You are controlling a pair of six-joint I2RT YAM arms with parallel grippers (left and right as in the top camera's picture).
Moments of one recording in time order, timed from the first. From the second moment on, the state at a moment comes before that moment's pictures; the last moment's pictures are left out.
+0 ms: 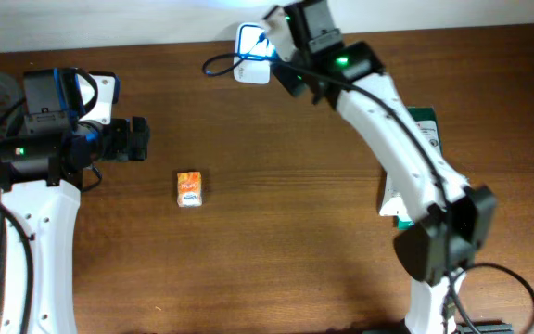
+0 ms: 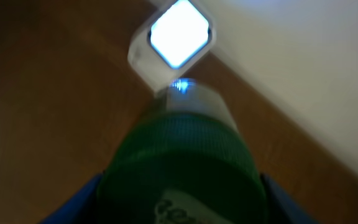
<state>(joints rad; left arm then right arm) 0.07 1.45 1.53 -1.01 0.04 0.17 0.40 2.01 2.07 -0.94 0.08 -0.28</state>
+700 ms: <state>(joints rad) 0.07 1.45 1.53 -1.01 0.04 0.17 0.10 2.10 1.80 -1.39 0.00 0.03</state>
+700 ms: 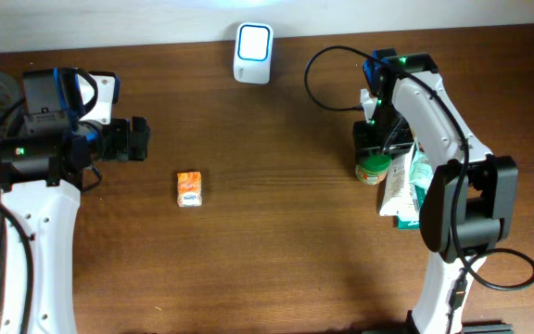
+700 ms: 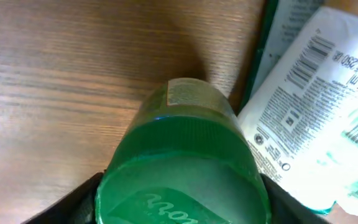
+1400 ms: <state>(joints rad) 0.07 1.45 1.53 -1.01 0.04 0.17 0.30 2.10 2.08 -1.15 -0.37 0.11</state>
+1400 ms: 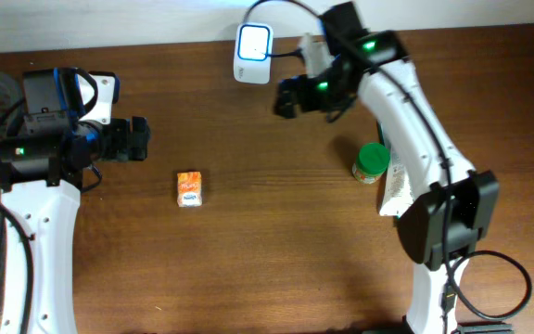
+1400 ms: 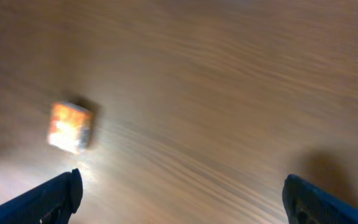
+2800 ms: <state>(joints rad) 0.07 1.45 1.53 -1.01 0.04 0.17 0.76 2.44 1.94 -0.67 -0.45 0.60</state>
